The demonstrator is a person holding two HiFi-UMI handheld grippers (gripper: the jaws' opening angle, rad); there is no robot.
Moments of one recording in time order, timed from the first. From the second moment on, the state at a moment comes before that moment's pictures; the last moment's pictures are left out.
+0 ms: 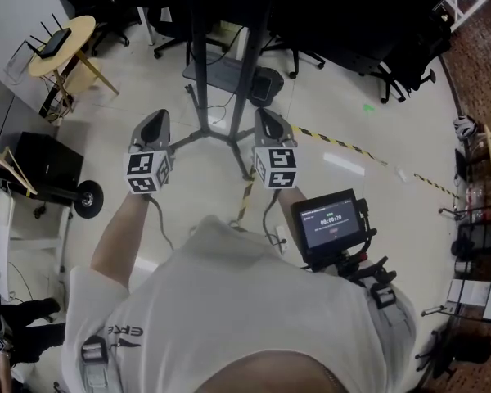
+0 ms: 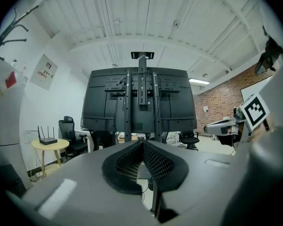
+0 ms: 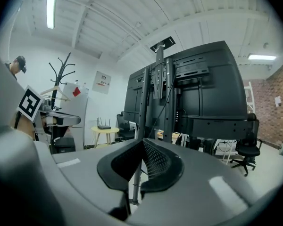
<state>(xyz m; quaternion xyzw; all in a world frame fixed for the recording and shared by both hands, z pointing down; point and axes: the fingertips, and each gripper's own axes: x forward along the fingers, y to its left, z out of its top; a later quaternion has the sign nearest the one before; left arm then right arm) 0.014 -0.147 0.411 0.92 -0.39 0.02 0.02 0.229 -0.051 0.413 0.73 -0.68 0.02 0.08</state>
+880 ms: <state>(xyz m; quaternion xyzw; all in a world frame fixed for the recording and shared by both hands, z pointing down) -0.010 -0.130 0.447 0.91 -0.40 0.03 0.03 0.238 -0.031 0.436 0.74 -0.67 0.05 0.06</state>
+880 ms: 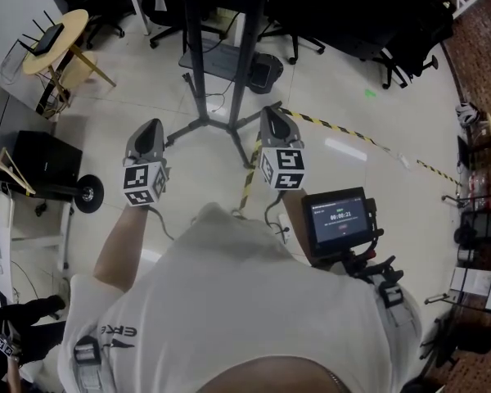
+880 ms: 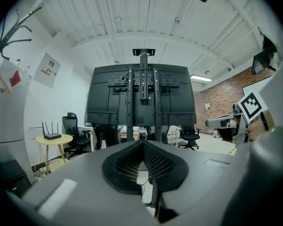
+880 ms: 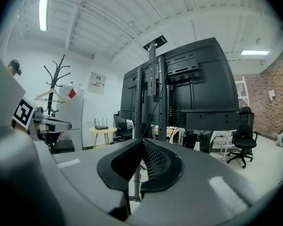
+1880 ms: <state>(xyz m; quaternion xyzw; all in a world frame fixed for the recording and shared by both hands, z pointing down) -0.013 -0.133 0.456 0.91 -0.41 0.03 0.04 0.249 -0.025 0.444 0.75 -0.66 0.05 0.07</state>
